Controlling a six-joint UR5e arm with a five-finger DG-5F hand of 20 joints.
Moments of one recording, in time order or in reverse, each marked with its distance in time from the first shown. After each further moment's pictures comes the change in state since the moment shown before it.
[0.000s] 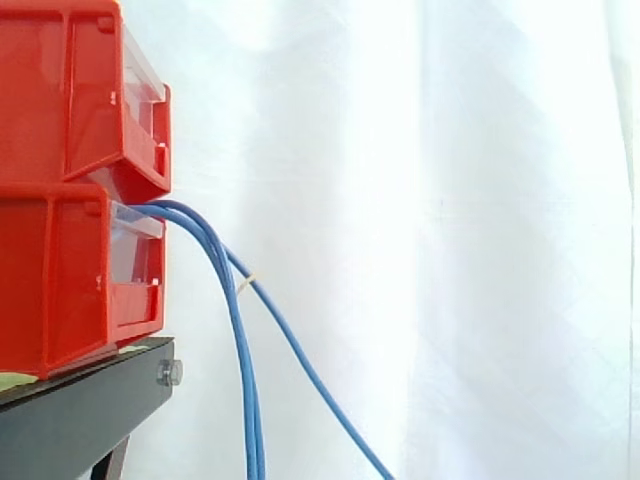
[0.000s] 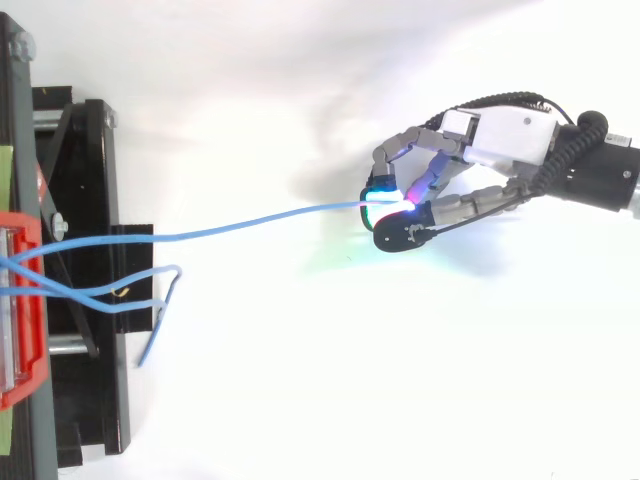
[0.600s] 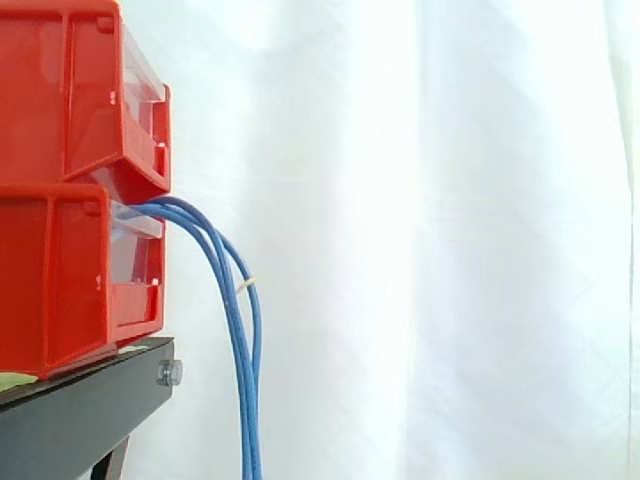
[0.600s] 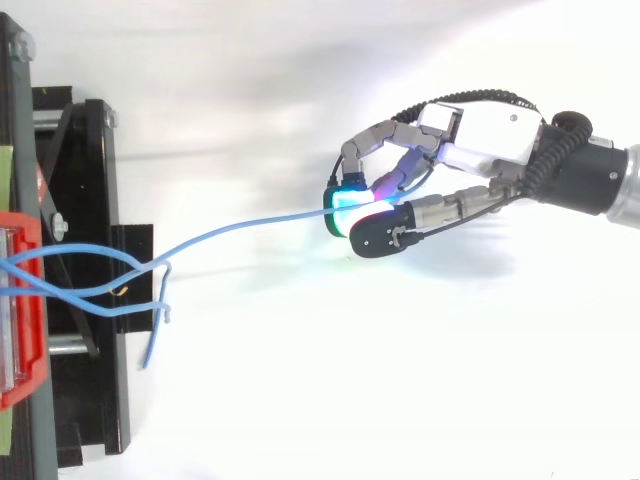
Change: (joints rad) arm 0.000 0.000 -0.013 0.249 0.000 0.000
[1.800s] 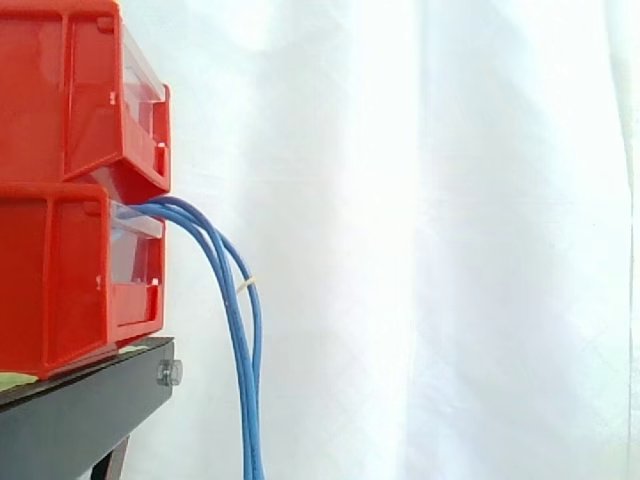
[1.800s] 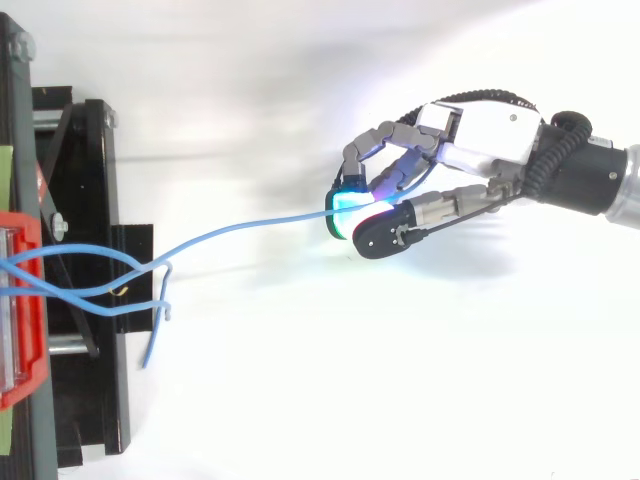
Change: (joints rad) arm 0.000 0.000 0.000 0.006 0.000 0.000
